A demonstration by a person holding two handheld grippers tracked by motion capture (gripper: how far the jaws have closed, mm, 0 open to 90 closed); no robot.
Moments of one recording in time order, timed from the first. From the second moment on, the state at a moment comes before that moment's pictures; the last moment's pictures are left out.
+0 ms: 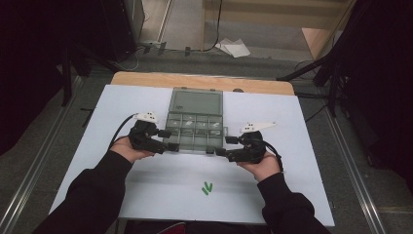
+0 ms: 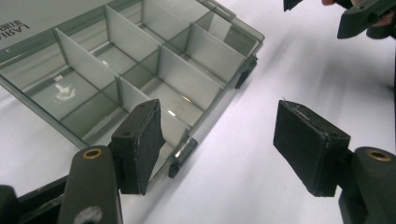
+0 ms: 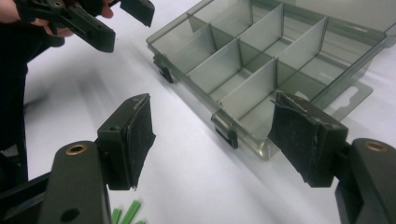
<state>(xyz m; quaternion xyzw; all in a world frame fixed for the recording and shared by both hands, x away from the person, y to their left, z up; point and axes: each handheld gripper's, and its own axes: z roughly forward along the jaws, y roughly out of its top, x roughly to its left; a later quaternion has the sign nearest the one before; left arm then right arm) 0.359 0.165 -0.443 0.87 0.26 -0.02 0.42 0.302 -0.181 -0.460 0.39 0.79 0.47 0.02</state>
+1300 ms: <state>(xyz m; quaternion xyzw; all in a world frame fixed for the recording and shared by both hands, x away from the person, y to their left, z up) 0.304 0.190 -0.458 0.87 0.24 0.00 0.42 0.259 -0.187 -0.470 0.38 0.80 0.47 0.02</state>
